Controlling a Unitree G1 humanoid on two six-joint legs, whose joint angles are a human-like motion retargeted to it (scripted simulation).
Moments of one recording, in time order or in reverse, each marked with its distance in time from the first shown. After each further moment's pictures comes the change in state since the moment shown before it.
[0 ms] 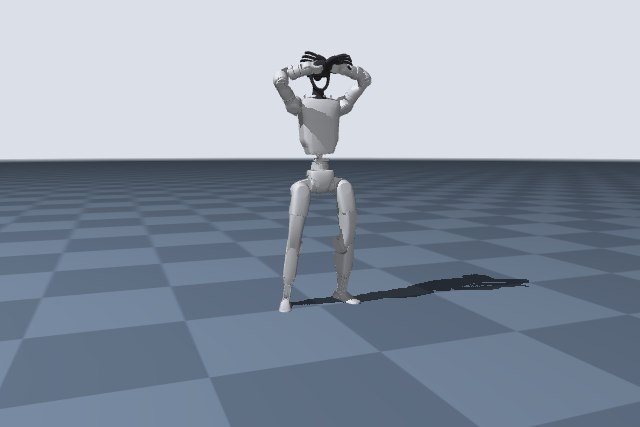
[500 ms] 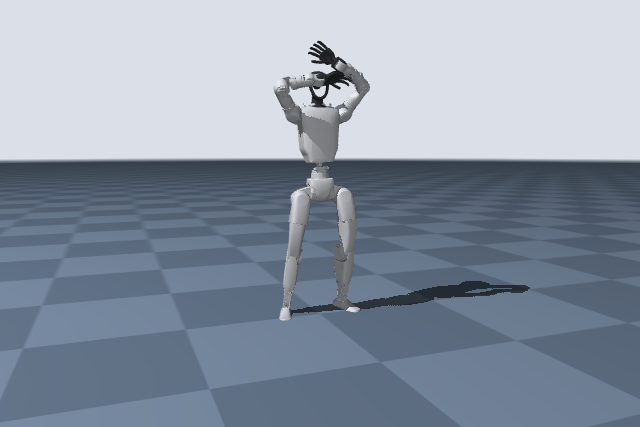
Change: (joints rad) left arm -0.049 0.002 0.000 0.310 -0.121 0.024 0.038; right arm -0.030 0.029 0.000 -0.141 0.030 -0.032 -0.064; waist 0.021 0.005 0.007; left_leg 0.005 -0.005 0.003 -0.002 0.002 0.007; right_leg 0.004 -0.004 0.002 -0.003 0.000 0.010
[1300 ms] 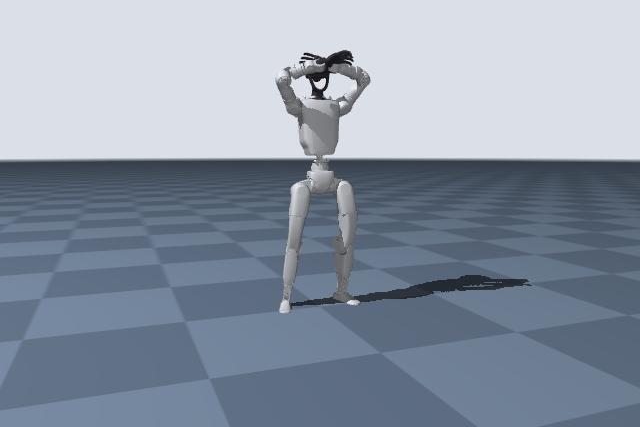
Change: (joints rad) left arm -0.008 0.024 0.000 -0.352 0.175 -0.008 -0.046; right arm -0.009 0.031 0.000 0.215 0.086 0.026 0.026; waist 0.041 0.004 -0.015; left_leg 0.017 0.009 0.025 -0.007 -0.006 -0.007; right_leg -0.005 0.009 0.027 0.005 -0.001 -0.011
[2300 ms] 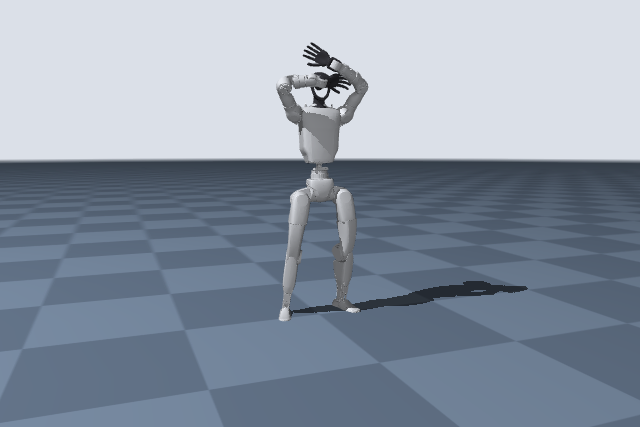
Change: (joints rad) left arm -0.040 -0.119 0.000 0.368 0.007 0.062 0.276; right arm -0.004 0.026 0.000 -0.239 -0.292 -0.037 -0.265; waist -0.069 -0.039 -0.016; left_leg -0.001 -0.006 -0.004 0.001 0.001 0.006; right_leg 0.005 -0.006 -0.009 -0.003 -0.003 0.016
